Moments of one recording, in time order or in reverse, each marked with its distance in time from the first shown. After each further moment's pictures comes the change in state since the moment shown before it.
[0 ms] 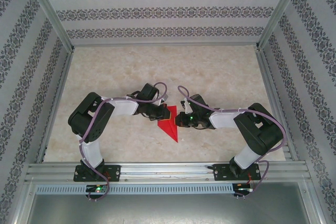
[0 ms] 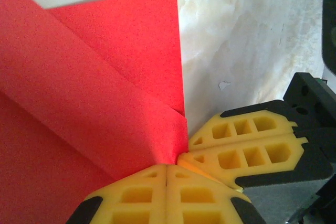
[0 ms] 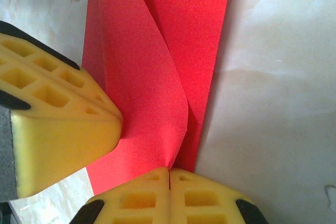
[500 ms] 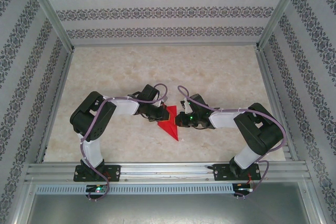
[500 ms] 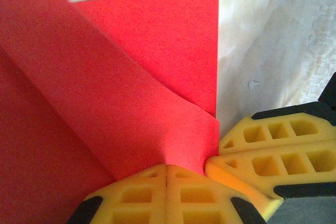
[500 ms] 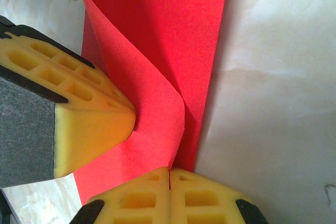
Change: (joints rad) left arm 0.000 0.025 0.003 -0.029 -0.034 0.031; right arm 0.001 -0.003 0.007 -0.015 0.003 0.000
